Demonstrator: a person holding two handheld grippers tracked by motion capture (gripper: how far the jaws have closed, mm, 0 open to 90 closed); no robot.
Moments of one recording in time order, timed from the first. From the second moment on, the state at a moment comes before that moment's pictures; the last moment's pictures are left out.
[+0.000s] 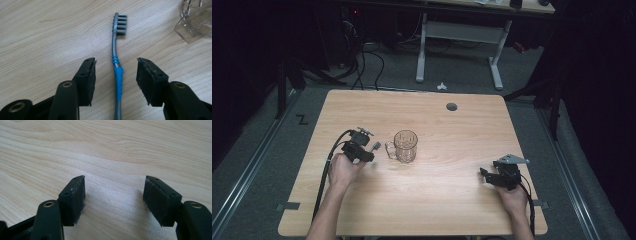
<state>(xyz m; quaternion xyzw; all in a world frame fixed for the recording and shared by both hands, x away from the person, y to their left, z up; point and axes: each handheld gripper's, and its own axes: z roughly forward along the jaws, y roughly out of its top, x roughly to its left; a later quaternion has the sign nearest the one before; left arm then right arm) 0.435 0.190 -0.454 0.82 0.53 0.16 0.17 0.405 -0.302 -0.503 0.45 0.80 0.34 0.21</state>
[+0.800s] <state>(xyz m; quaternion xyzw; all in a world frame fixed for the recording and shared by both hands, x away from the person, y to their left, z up) 0.454 0.193 -0.469 0.82 0.54 0.10 0.14 0.405 -0.302 -0.503 0.45 0.80 0.34 0.21</state>
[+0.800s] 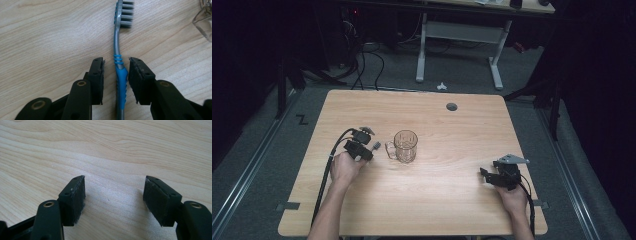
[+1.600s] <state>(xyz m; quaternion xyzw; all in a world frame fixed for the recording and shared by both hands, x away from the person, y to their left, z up) 0.457 0.200 -0.469 0.82 0.55 0.09 0.14 0.405 -0.302 -0.503 0.45 0.80 0.34 0.21</state>
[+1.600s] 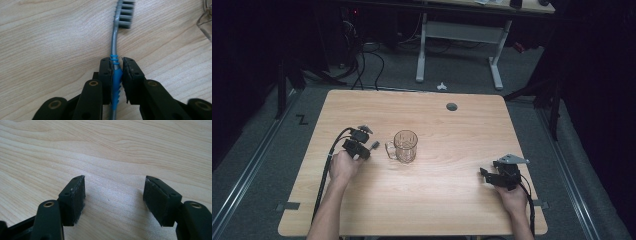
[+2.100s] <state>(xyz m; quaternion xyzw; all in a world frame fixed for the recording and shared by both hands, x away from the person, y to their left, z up) 0.456 0.199 -0.469 0.82 0.55 0.10 0.15 0.405 -0.302 -0.503 0.45 0.80 0.34 0.21</state>
